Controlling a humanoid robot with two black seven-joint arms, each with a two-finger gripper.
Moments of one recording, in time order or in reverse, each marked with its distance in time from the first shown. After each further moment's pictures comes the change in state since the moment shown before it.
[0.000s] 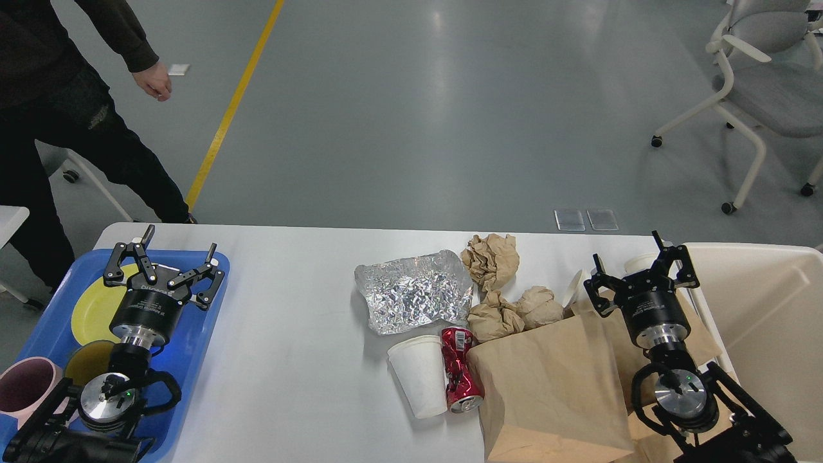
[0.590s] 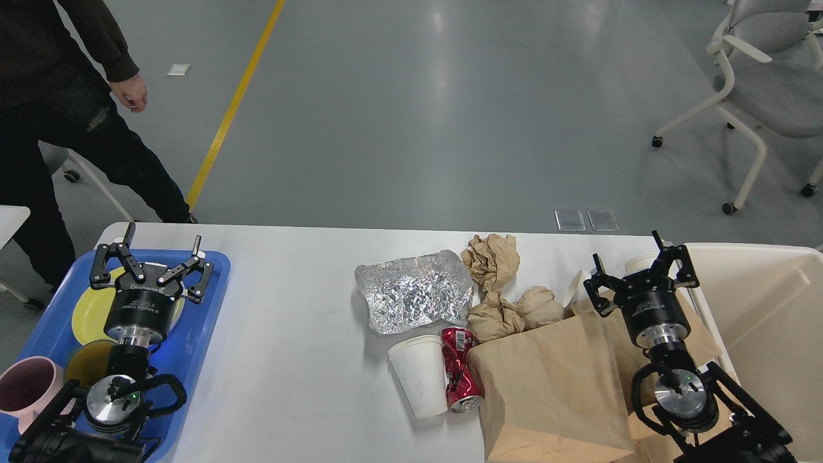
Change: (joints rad) left arm 0.002 -0.005 0.020 0.001 -0.006 -0.017 -0.123; right arm 0.000 0.000 0.000 0.002 0.000 0.000 0.000
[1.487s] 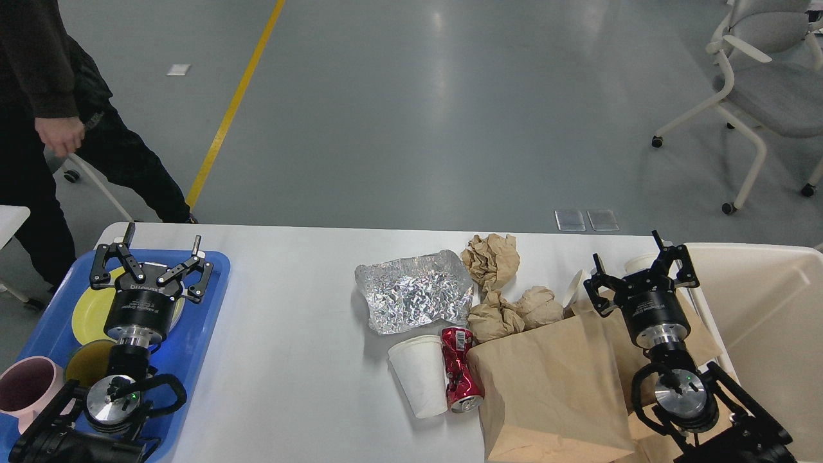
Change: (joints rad) left arm 0.000 0.000 0.000 0.000 -0.004 -0.001 0.002; right arm 0.000 0.000 0.000 0.000 0.000 0.000 0.000
